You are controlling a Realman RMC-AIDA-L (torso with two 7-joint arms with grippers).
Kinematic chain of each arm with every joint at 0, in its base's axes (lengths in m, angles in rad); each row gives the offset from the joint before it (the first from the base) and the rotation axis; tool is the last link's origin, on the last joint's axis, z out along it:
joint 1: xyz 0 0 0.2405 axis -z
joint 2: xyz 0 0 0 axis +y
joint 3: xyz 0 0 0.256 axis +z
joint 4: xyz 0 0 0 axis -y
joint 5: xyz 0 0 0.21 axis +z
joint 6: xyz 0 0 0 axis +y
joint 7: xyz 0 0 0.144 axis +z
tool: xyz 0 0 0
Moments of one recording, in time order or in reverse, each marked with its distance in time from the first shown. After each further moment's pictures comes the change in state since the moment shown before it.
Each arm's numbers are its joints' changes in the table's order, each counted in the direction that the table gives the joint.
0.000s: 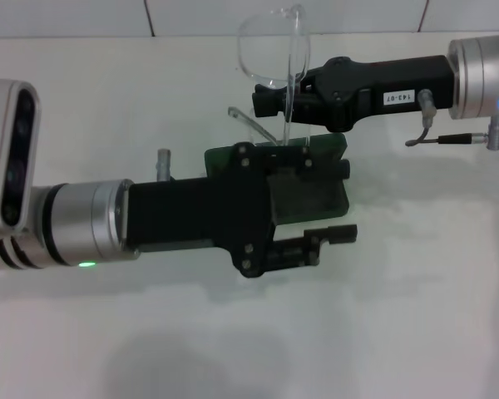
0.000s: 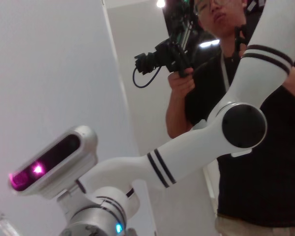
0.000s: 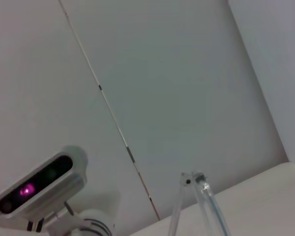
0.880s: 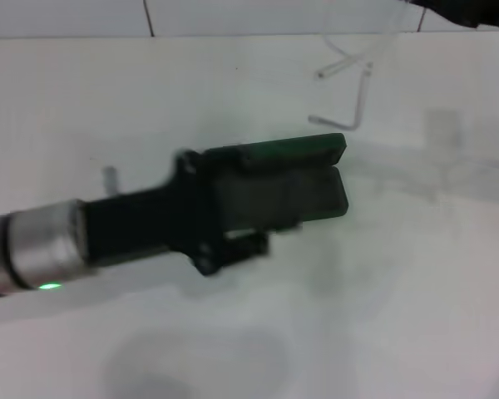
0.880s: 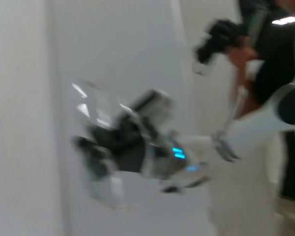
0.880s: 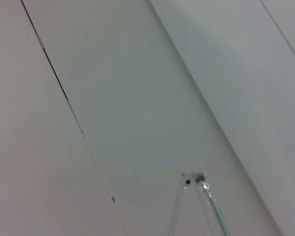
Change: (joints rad) left arm -0.126 0.021 -0.044 -0.025 -0.018 -0.045 0.011; right arm 0.064 -0.033 0.314 -0.009 0.102 -0.233 0.046
